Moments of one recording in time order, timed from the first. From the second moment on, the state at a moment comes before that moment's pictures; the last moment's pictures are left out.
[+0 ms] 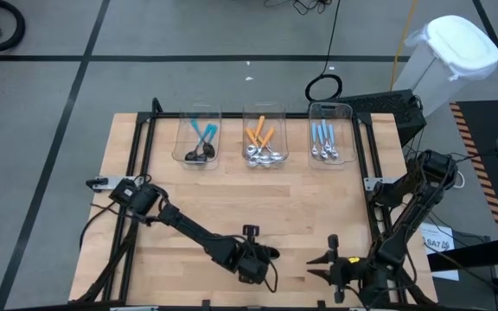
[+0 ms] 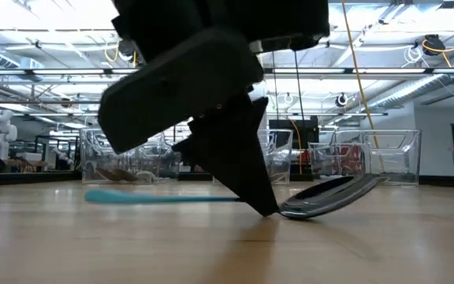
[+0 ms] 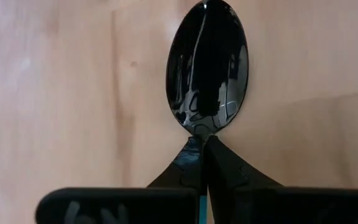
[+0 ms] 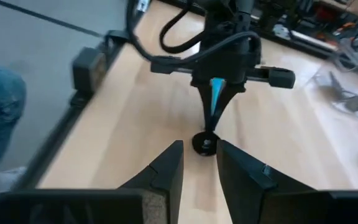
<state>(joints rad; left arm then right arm) -0.49 2.28 1.68 -0.60 -0.39 -0.26 1.07 1.51 0.81 -0.11 0.92 0.44</state>
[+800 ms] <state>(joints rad) -0.45 2.28 1.89 -0.98 -0.45 -0.15 0.79 1.52 0.81 -0.21 0.79 0.47</state>
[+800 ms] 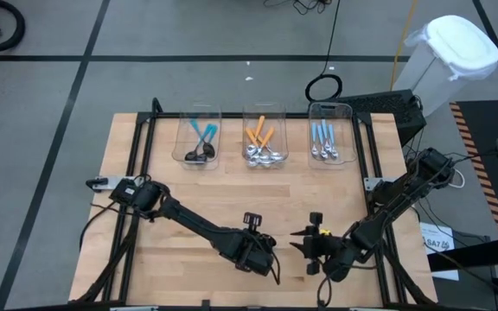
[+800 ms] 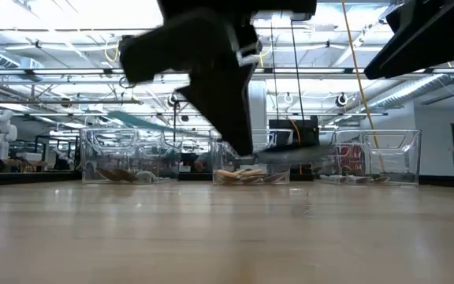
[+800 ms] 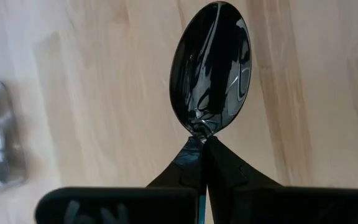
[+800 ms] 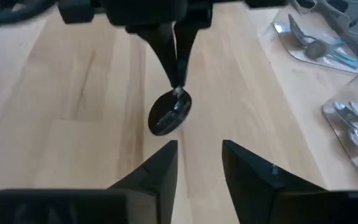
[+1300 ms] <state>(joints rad) -0.51 2.27 2.06 -1.21 -0.45 0.15 0.79 1.52 0.81 -0.20 0.78 0.47</state>
